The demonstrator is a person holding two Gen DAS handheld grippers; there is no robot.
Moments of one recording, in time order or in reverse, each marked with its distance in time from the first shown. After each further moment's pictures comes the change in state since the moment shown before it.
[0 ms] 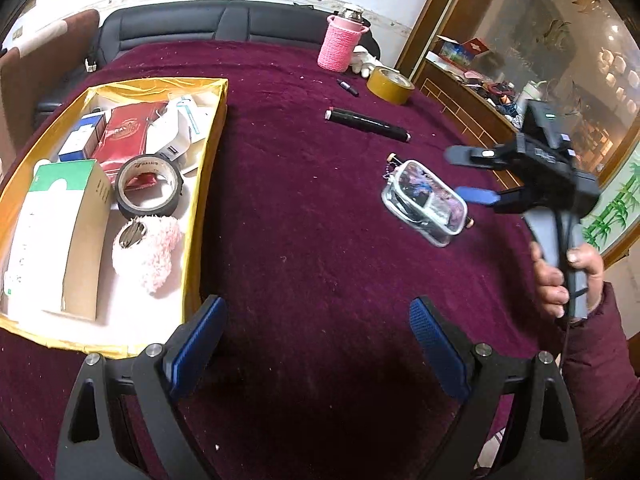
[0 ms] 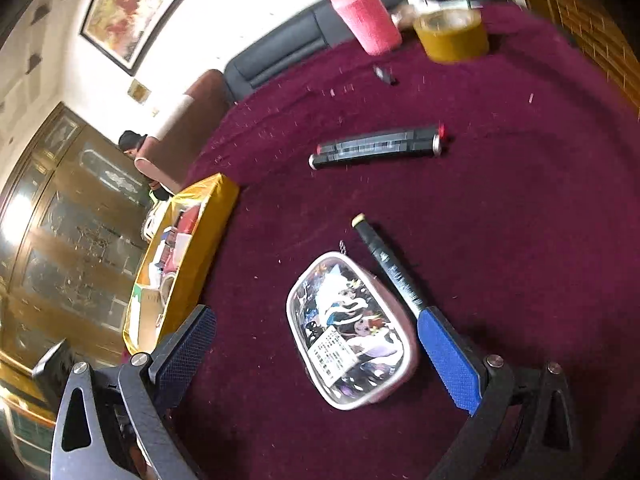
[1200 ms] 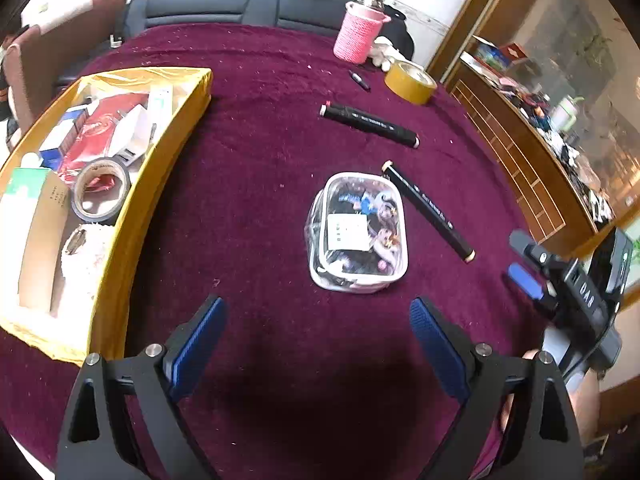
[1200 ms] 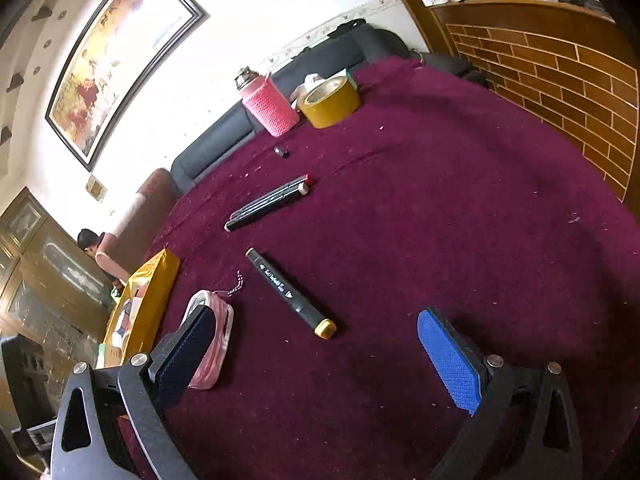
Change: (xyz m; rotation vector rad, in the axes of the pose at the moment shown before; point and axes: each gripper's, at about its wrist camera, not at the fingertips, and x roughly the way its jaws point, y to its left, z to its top) left arm 0.038 -0.055 0.034 -0.127 0.042 0.102; right arm -0.065 -0.046 -0.067 0.159 -0.392 -0.177
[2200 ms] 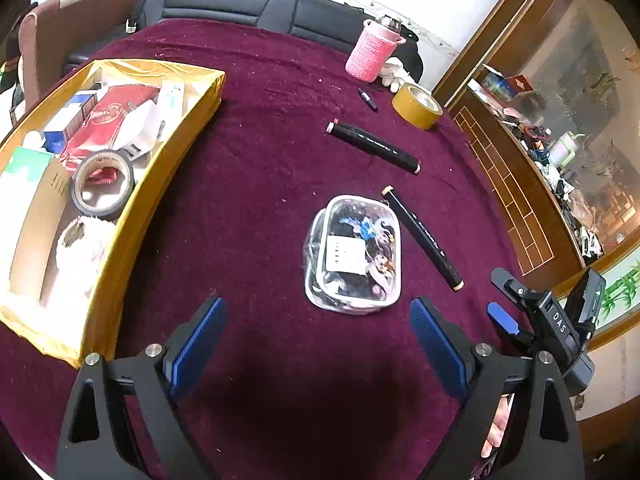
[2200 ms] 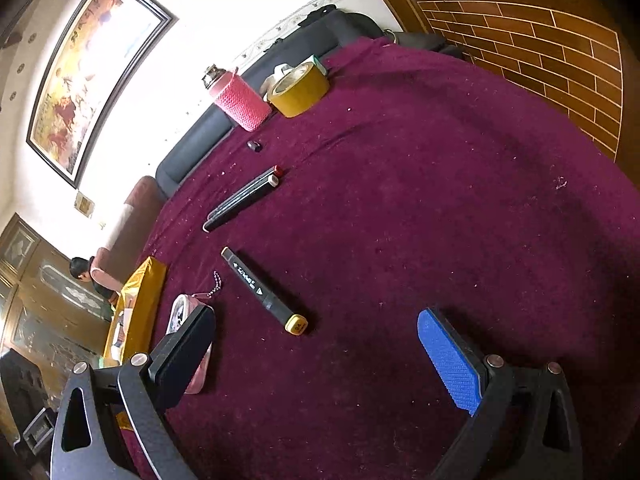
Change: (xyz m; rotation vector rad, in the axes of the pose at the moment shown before) left arm 0.000 0.014 0.007 -0.092 -0.036 -0.058; right arm 0.010 -0.019 -0.002 0.097 0.045 -0.029
